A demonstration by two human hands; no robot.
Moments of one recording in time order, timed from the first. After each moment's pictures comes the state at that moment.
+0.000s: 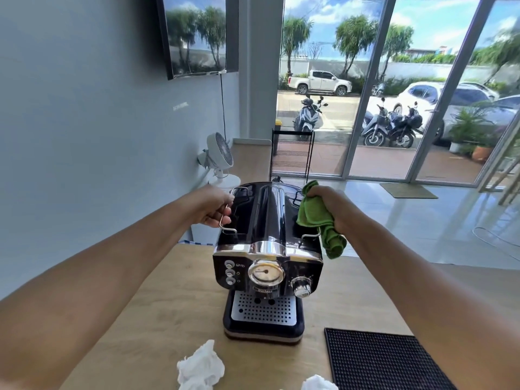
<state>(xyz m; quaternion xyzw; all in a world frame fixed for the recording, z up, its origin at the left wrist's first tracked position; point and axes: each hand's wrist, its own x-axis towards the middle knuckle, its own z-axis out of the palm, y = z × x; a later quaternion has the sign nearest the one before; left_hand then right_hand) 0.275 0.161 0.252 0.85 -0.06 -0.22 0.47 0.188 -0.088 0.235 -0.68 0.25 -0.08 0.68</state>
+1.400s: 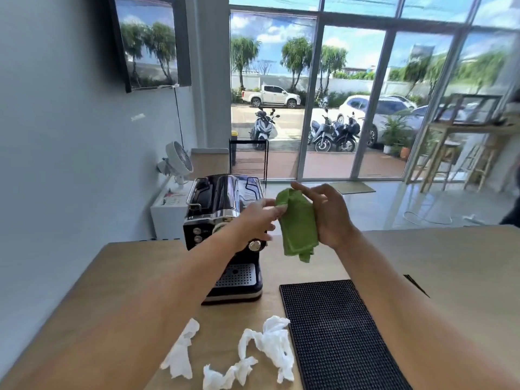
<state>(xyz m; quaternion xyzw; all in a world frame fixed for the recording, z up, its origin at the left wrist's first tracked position) 0.074 0.086 0.240 0.73 -0.27 -0.27 0.56 -0.003 -0.076 0.234 -0.49 0.04 -0.10 0.87</state>
